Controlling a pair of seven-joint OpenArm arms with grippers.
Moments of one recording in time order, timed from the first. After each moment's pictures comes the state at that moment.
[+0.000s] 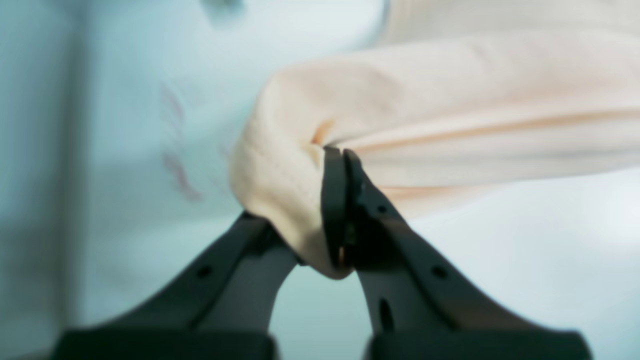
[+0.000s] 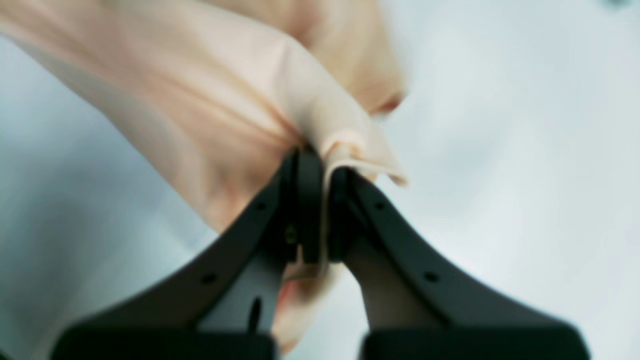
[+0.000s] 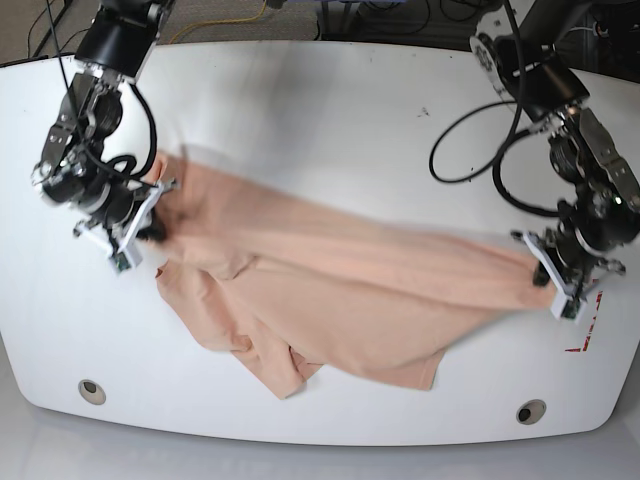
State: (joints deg) left arm -13.1 -7.9 -28.3 104.4 -14.5 -41.9 75.5; right arm 0.7 14.1 23.8 101.4 28.3 40.5 -70.9
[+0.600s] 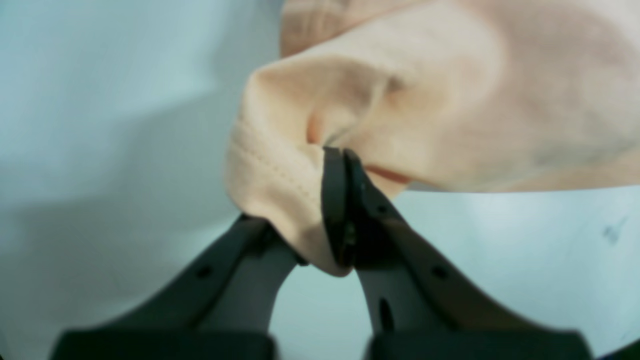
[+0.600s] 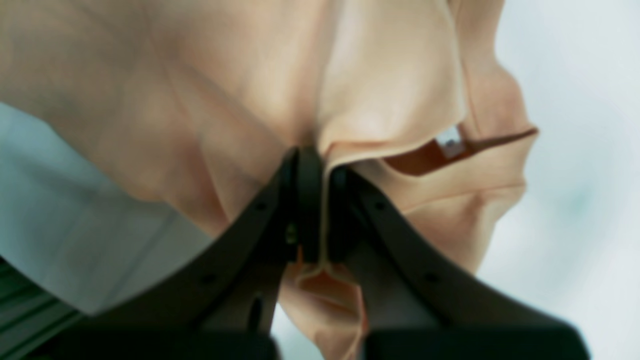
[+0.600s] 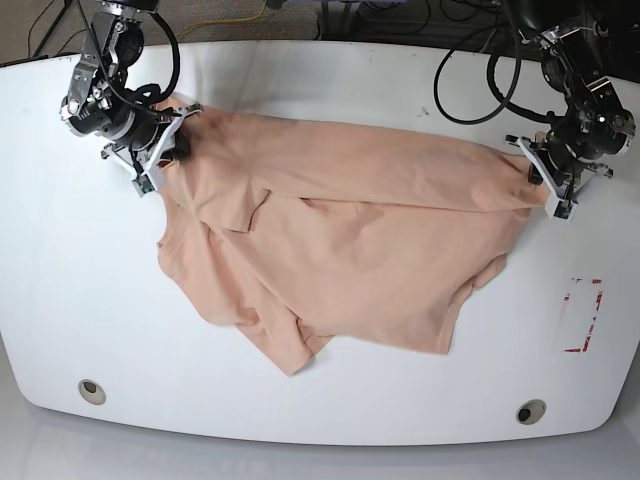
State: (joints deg) left arm 7.2 -8.1 -33.6 104.5 -14.2 -41.9 69.6; right arm -15.0 11.9 23.8 101.4 28.9 40.5 -66.7
